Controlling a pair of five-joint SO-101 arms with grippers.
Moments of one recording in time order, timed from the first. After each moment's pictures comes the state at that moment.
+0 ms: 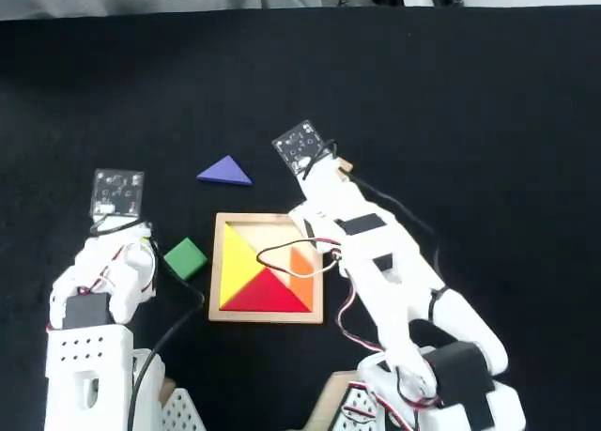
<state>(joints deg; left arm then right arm) -11.8 -68.3 78.5 49.7 -13.8 -17.6 -16.0 58.4 21.2 17.1</state>
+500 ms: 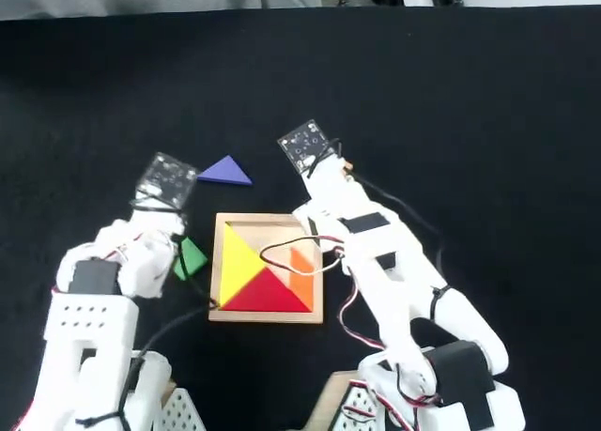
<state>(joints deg) -4.0 -54.7 64.6 60.6 -24.9 -15.6 -15.9 58.4 21.2 17.2</state>
